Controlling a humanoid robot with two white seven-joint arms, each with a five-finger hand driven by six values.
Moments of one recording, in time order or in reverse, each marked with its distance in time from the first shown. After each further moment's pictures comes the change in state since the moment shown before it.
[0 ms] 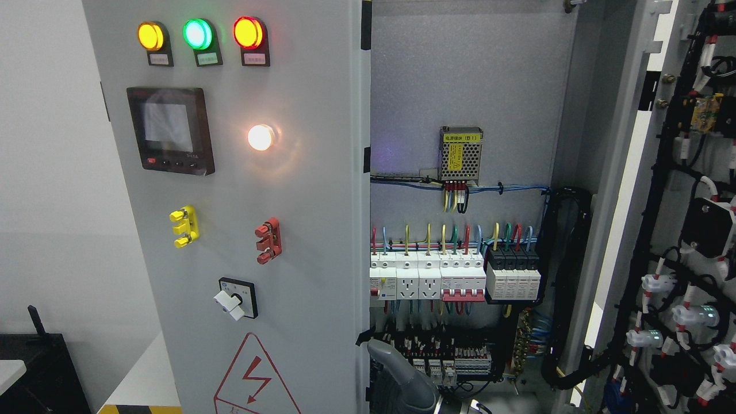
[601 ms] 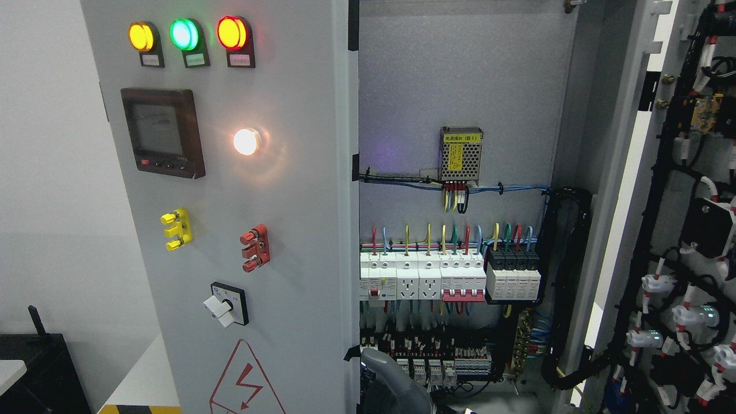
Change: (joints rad) left arm 0.000 0.000 0.000 0.000 0.000 0.000 0.000; right arm 0.026 0.001 0.030 -0.047 -0.065 0.000 0.006
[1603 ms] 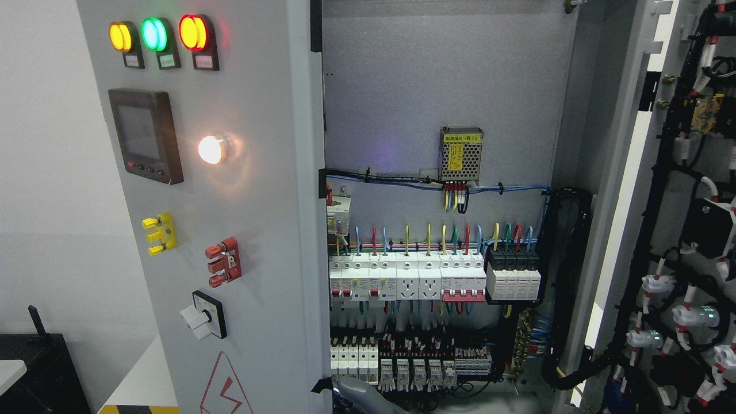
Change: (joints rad) left arm 0.000 0.000 0.000 0.000 0.000 0.000 0.000; right arm 0.041 0.001 0.082 -0.087 -0.017 0.000 0.020
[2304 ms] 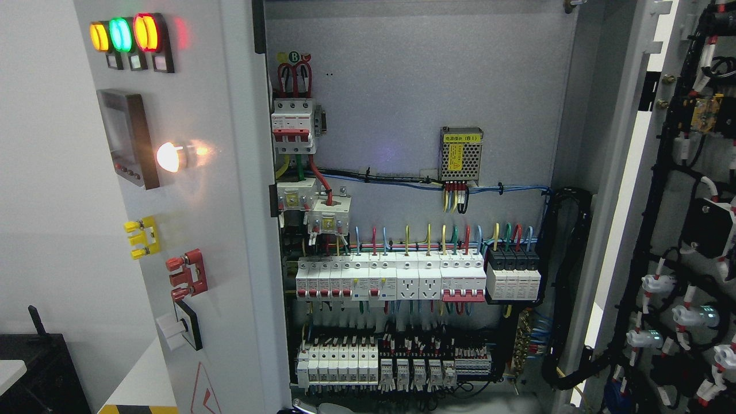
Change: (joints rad) left arm 0.000 0.000 0.000 0.000 0.000 0.000 0.000; right arm 0.024 0.002 0.050 -0.057 -0.001 0.000 0.002
